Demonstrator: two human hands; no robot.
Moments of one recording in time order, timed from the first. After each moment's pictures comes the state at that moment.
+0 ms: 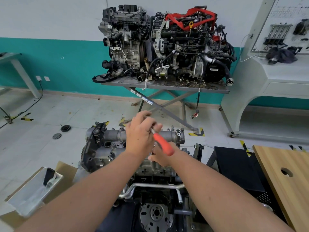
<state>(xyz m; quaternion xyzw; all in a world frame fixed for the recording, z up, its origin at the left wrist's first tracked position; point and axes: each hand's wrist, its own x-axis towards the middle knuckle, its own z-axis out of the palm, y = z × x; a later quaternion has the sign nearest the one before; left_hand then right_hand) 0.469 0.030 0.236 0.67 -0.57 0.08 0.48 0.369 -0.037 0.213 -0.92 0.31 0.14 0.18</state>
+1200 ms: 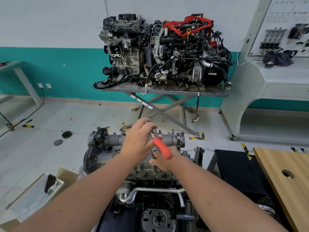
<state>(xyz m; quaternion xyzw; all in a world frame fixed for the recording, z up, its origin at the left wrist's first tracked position) 0.484 0.048 0.252 0.66 -0.64 -0.01 0.40 0.368 -0.033 0.206 -0.93 0.32 0.13 0.14</state>
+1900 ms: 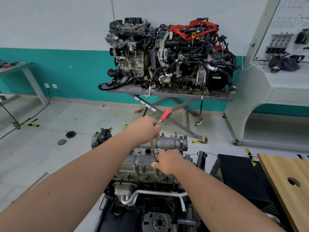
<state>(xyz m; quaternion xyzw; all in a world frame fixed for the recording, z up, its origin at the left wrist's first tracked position) 0.487 0.017 0.315 0.77 -0.57 -0.20 0.21 0.368 -0.035 0.204 -0.93 0.33 0.14 0.10</state>
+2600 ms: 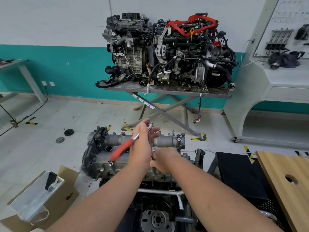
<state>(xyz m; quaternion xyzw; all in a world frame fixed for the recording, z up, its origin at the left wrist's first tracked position) 0.443 0.032 0.241 0.53 -0.28 -0.33 0.73 0.371 -0.034 0.219 -0.92 0.33 0.18 0.12</state>
